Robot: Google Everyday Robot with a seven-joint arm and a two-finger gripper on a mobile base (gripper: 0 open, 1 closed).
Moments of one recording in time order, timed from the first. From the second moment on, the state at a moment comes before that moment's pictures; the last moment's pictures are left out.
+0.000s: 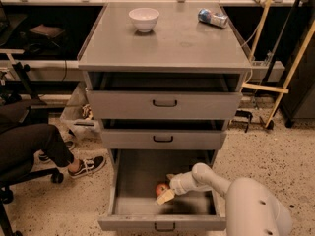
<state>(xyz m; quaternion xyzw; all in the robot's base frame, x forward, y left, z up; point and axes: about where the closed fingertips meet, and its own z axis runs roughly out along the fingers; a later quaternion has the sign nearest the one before) 0.612 -0.036 0.174 -0.45 0.79 0.33 0.25</state>
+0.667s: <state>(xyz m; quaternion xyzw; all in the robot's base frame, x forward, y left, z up) 0.615 -0.048 0.148 -0.43 0.79 0.34 0.26</state>
